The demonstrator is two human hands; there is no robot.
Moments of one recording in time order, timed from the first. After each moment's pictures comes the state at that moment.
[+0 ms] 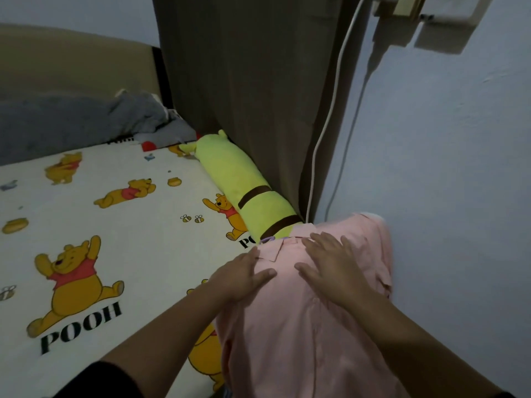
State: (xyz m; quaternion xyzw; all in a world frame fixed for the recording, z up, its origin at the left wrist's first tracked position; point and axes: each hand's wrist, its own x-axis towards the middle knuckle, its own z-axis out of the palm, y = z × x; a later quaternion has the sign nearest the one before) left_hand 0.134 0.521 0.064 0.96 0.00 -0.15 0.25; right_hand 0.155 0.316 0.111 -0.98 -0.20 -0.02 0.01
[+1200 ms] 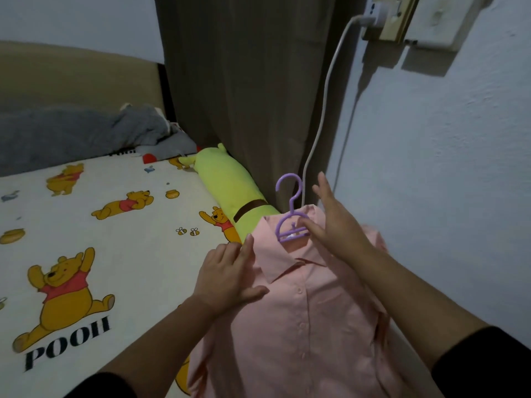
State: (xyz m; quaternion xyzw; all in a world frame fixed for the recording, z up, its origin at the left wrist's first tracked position) left_hand 0.147 0.525 0.058 0.95 -0.08 0.29 0.02; right_hand 0.218 0.311 0.188 -0.93 -0.23 -0.10 0.26
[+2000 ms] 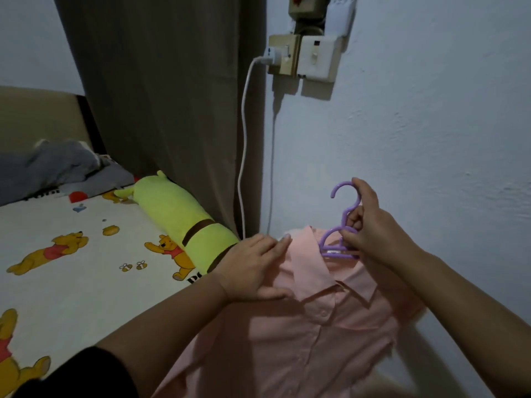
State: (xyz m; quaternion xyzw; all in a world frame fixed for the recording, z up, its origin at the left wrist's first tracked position) left_hand 0.160 0.422 0.160 0.83 -0.45 0.31 0.09; right_hand 0.122 0.170 0.262 -0.94 -0.09 -0.14 0.29
